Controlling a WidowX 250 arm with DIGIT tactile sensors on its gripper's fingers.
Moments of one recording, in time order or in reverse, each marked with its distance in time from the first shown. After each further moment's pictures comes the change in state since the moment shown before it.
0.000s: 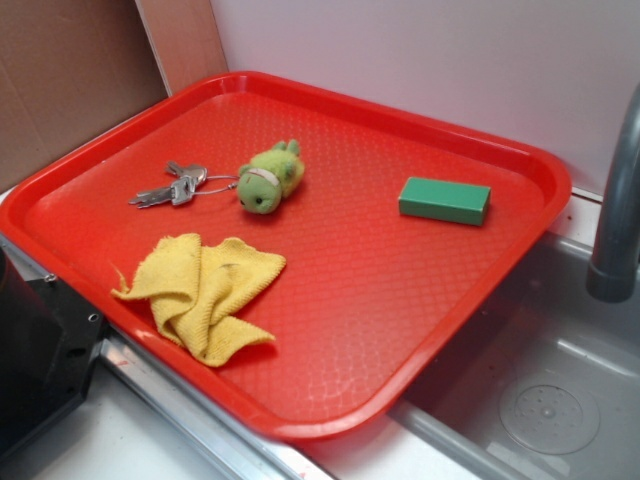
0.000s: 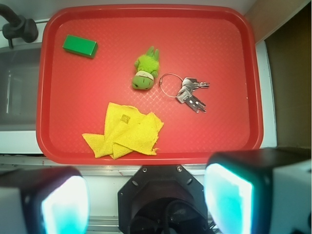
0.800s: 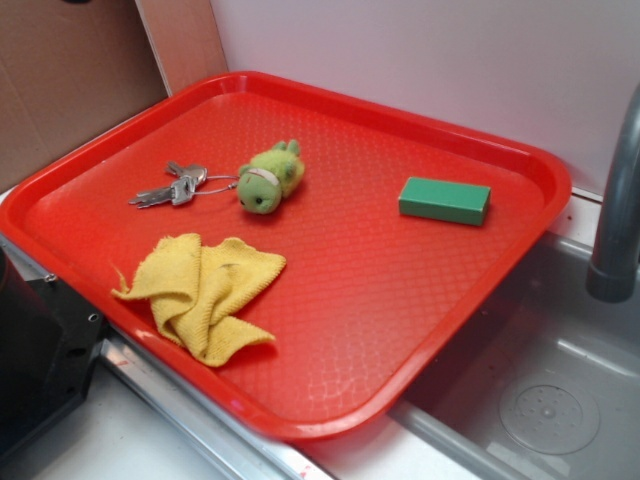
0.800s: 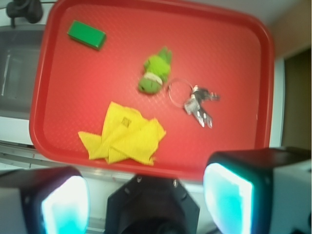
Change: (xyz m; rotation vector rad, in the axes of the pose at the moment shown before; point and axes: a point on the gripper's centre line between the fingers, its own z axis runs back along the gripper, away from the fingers) arm 0.032 -0.001 -0.023 0.008 0.038 -0.182
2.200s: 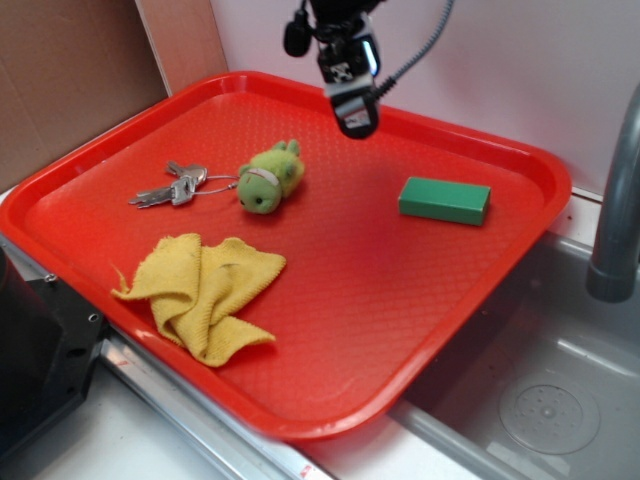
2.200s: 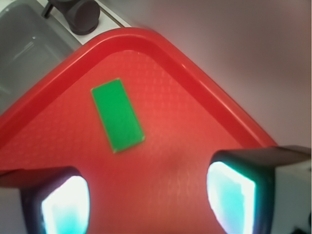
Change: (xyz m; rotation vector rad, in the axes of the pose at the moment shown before) arm 0.145 -0.034 -0.143 -0.122 -0.146 -0.676
